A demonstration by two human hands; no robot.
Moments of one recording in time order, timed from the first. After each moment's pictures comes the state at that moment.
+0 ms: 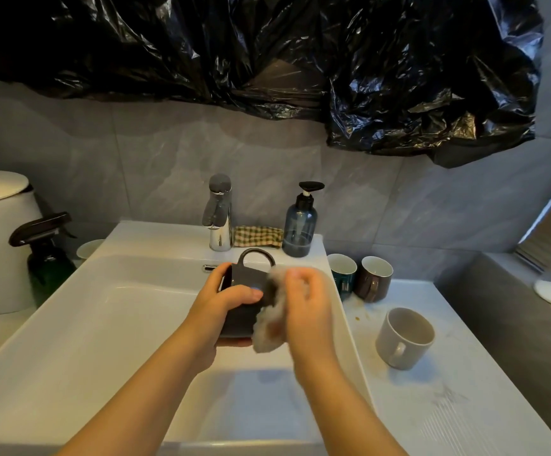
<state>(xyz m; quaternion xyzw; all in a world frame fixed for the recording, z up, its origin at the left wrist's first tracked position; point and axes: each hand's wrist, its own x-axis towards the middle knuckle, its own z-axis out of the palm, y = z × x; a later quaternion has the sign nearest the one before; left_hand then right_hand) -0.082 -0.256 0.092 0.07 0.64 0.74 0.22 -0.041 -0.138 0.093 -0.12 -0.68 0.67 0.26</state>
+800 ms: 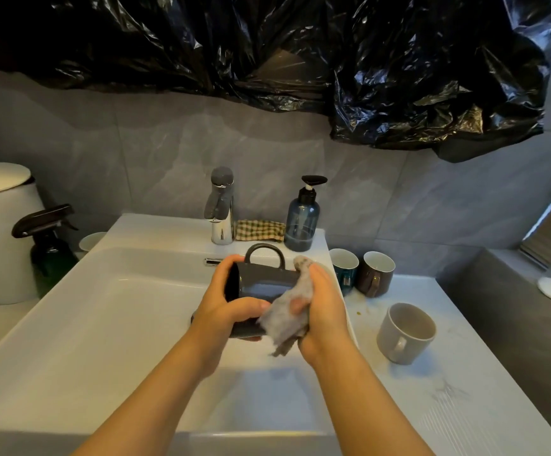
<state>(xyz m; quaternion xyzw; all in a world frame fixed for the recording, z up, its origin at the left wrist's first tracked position) -0.071 -0.253 0.082 0.14 0.63 0.75 0.15 -0.049 -0.123 0.107 -0.27 -0.55 0.79 -0.01</state>
